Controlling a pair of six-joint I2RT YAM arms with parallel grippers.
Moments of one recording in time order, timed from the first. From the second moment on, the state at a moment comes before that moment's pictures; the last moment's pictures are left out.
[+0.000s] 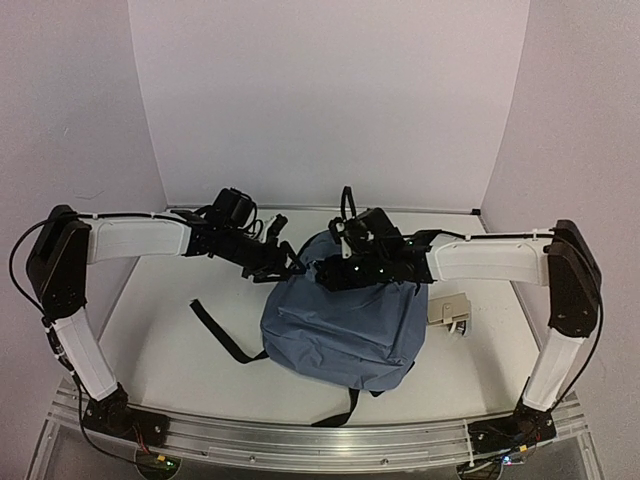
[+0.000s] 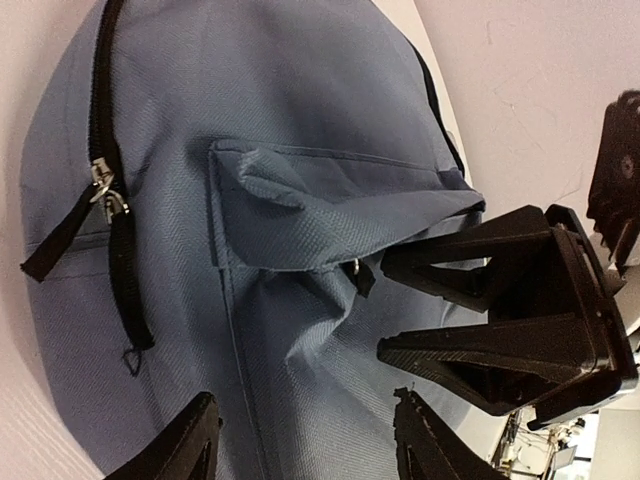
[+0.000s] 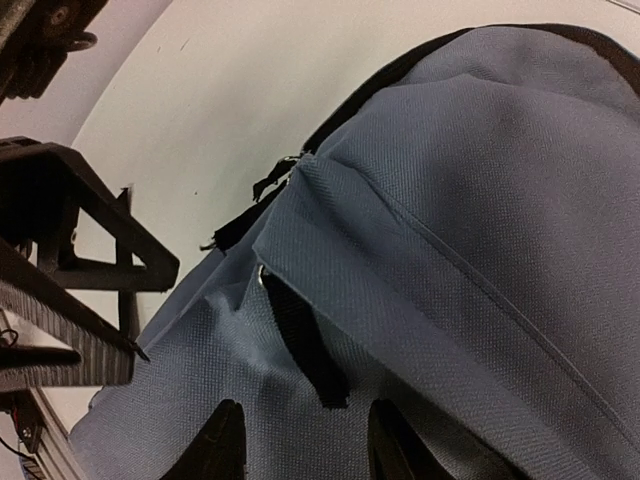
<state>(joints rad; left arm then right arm) -0.65 1.75 1.23 -0.26 0.60 -0.58 0.88 1.82 1.31 -0.23 0.01 0.49</state>
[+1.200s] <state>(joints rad) -0.64 1.79 1.19 -0.22 0.54 -0.63 0.93 1.79 1.30 -0.37 0.48 0.57</state>
